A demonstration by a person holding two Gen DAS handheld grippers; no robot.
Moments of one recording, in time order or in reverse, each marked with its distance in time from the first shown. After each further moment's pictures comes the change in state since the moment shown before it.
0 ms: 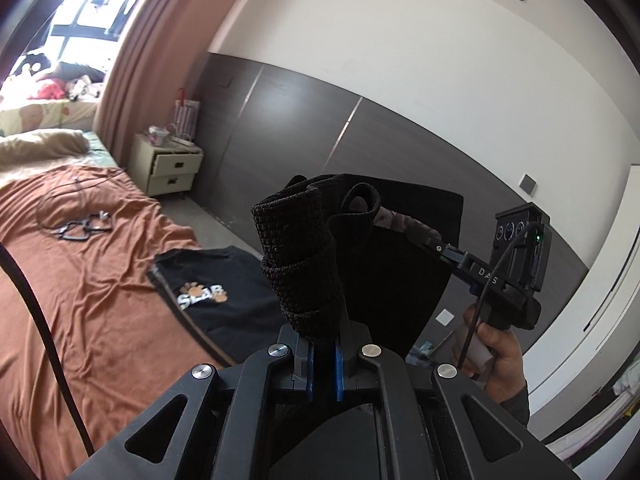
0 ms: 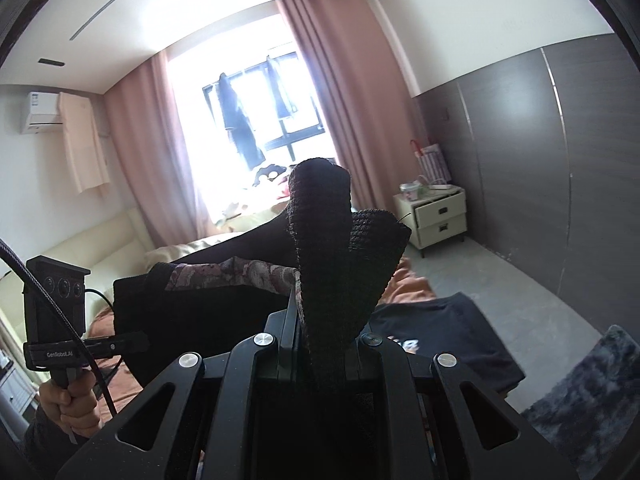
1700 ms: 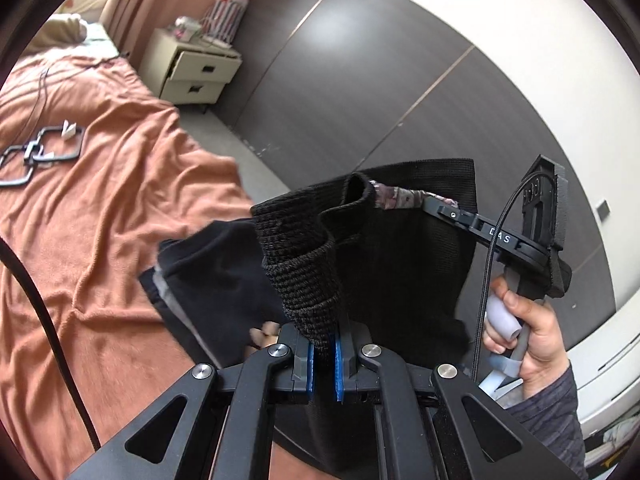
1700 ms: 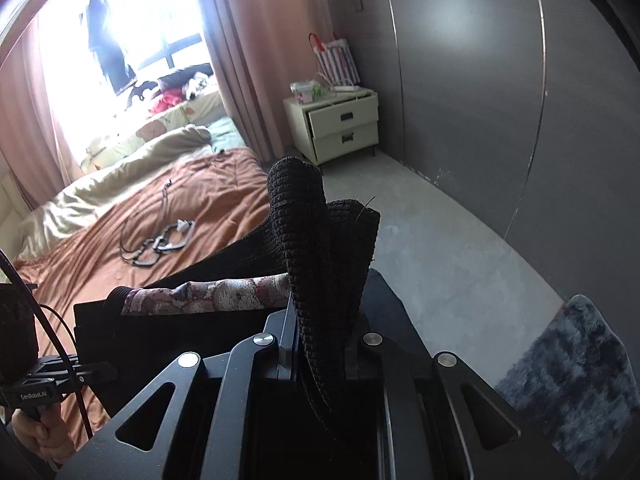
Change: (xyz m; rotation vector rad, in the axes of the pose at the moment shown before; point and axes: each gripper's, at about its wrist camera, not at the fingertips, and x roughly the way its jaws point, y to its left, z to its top) left arm 0.302 0.282 0.027 -0.213 0.262 0.019; right arm 0.215 0.093 -0.031 0.097 0.357 -0.375
